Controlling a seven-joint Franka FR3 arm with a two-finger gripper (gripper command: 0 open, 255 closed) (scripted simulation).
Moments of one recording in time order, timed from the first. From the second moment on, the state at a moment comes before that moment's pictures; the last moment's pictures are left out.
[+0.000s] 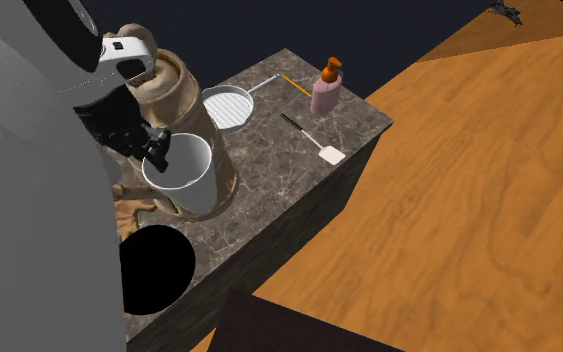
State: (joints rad) arm 0.35 0.05 0.52 -1.83 -0.11 1.75 0.79
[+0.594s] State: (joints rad) arm 0.45 0.00 0.62 -1.83 -0.06 1.70 0.98
